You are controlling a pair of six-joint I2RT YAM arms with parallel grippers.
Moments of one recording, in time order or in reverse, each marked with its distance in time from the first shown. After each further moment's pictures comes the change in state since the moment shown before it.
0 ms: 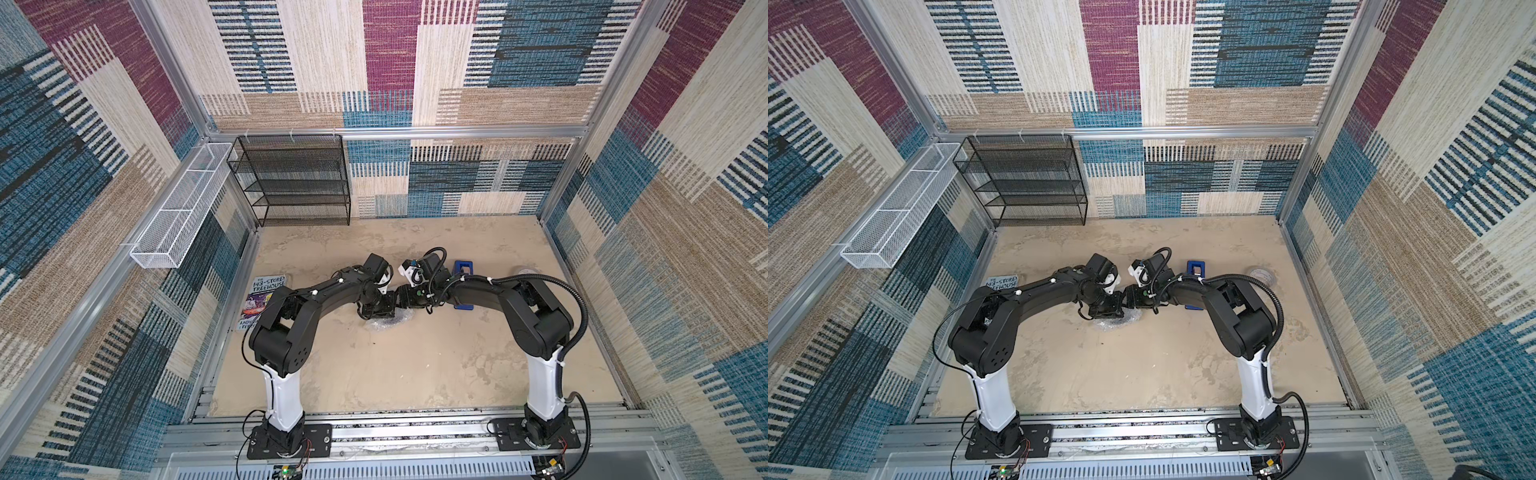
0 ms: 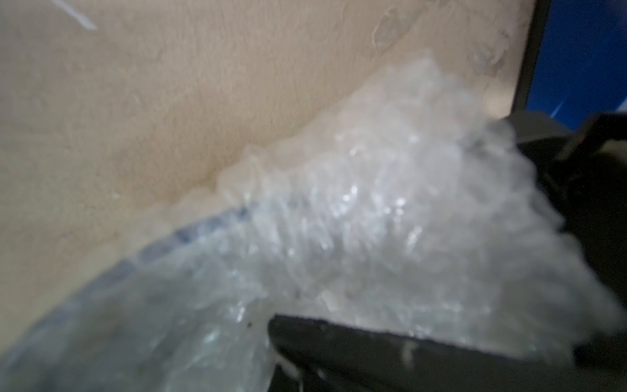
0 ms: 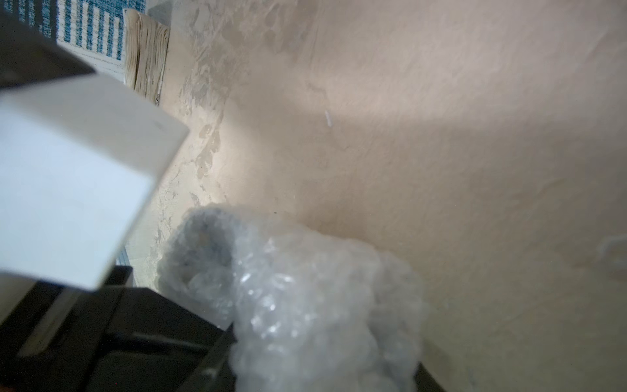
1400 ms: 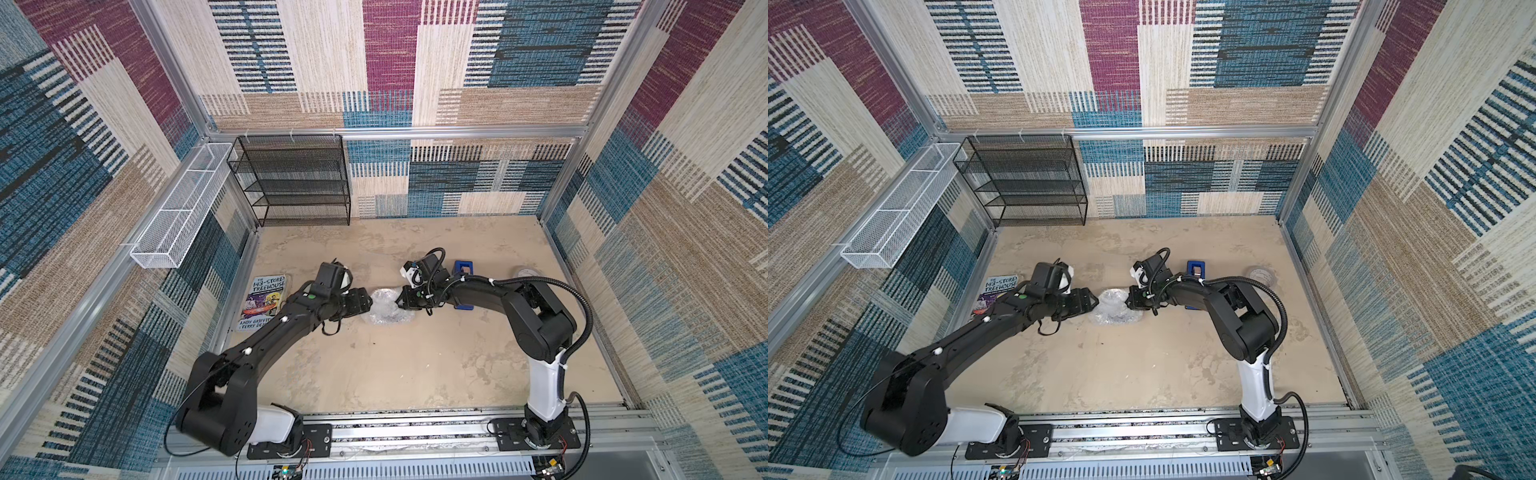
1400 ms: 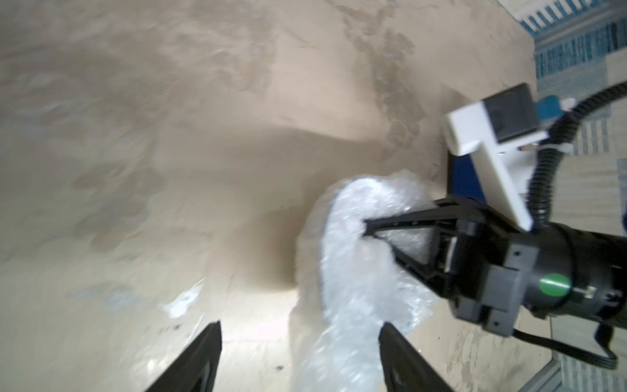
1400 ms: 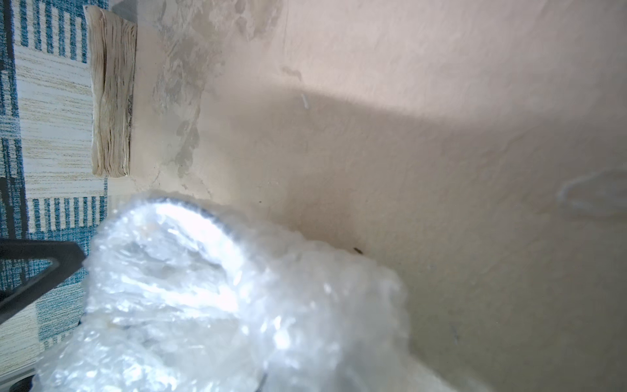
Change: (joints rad) left arm 0.172 -0.587 -0.460 0.197 -0.138 -0.169; right arm 0.011 -0.030 0.010 -0.080 0.082 0.046
